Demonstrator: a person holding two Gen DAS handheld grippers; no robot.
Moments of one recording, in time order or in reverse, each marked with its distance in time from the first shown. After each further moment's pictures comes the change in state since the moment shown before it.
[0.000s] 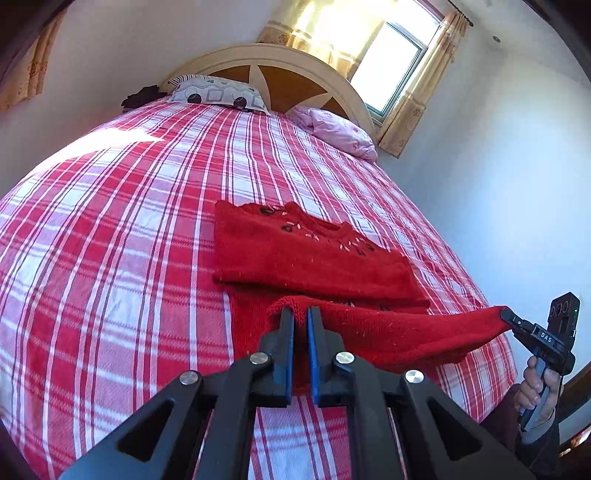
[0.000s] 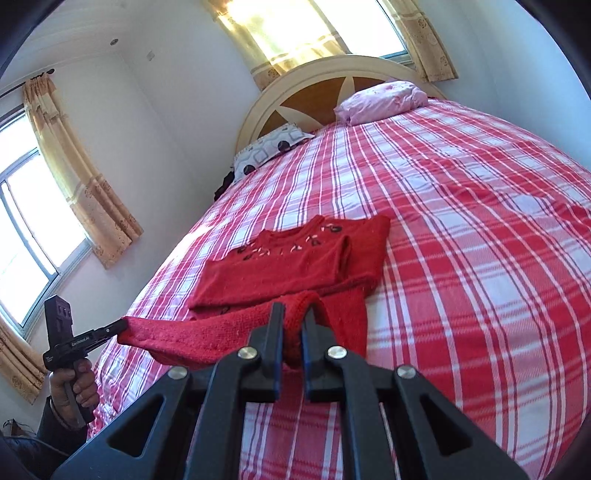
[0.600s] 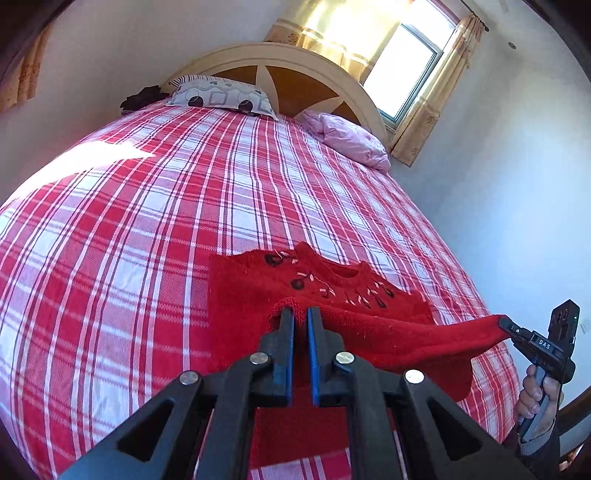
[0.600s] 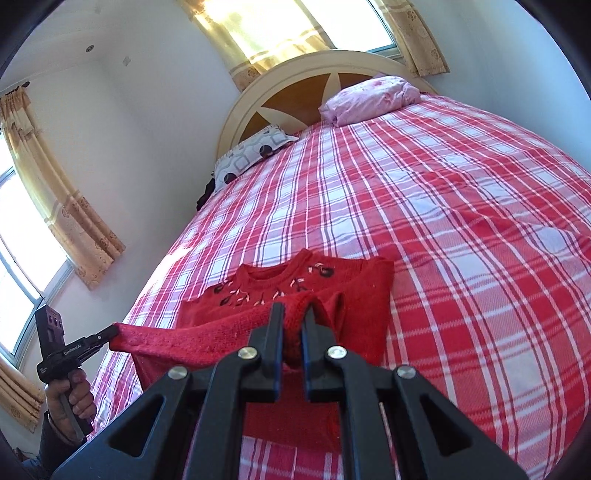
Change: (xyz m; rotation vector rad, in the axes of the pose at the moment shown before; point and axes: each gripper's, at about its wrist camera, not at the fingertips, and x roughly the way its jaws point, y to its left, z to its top) left arm 0.070 0.012 0.082 -0.025 0.001 0.023; right arm 0.076 -0.017 0.076 0.049 0.019 -0.049
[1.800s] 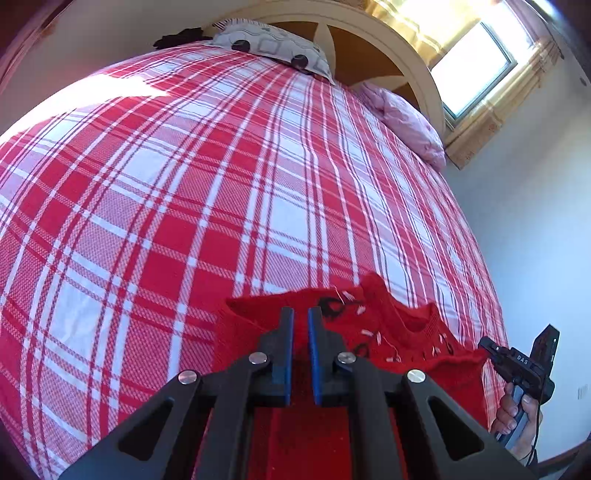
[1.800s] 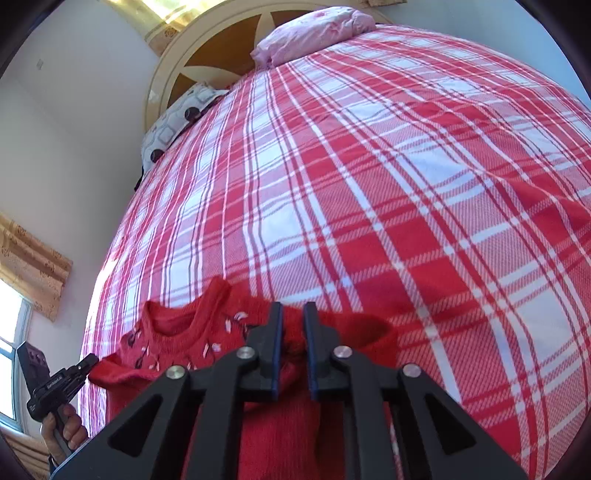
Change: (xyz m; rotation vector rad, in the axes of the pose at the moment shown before) left arm 0.139 0.062 0.058 -0.207 0.125 0.065; right arm 0.183 -0.076 0.063 0.192 0.191 -0.134
